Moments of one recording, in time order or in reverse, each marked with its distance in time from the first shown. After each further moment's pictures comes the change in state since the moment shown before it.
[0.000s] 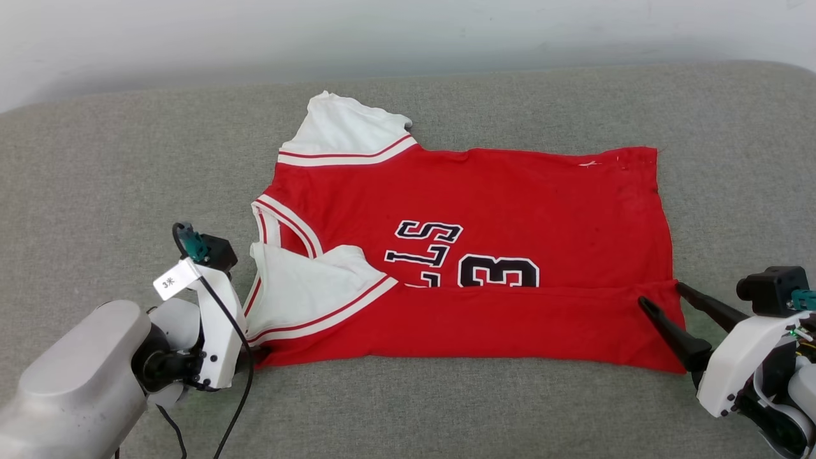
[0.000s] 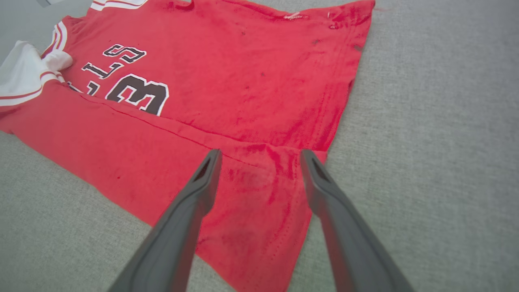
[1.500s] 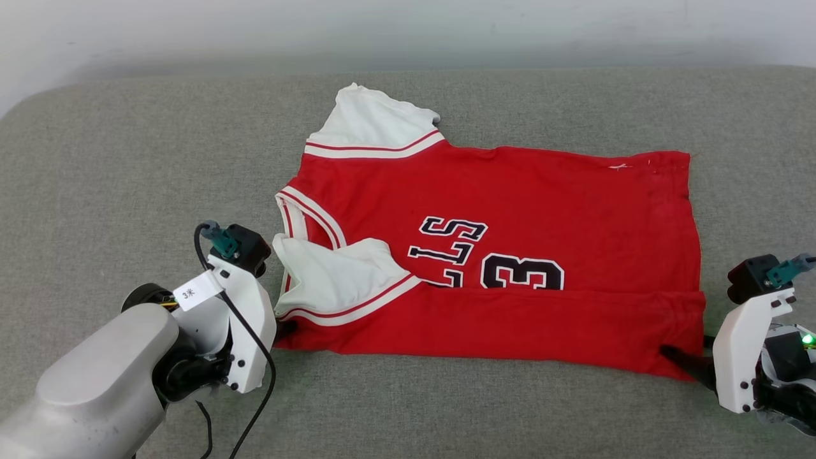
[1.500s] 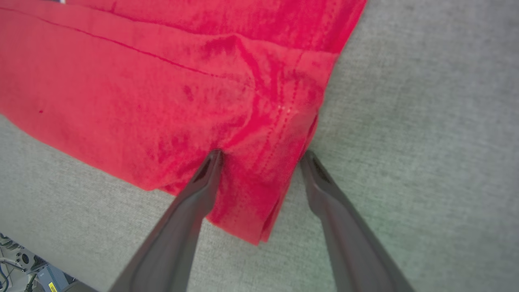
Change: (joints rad) left arm -0.007 0.038 -0.058 -0.175 0.007 -0.012 -0.202; right arm 0.008 0.016 -0.111 0.032 -0.003 -0.002 0.634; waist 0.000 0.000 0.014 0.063
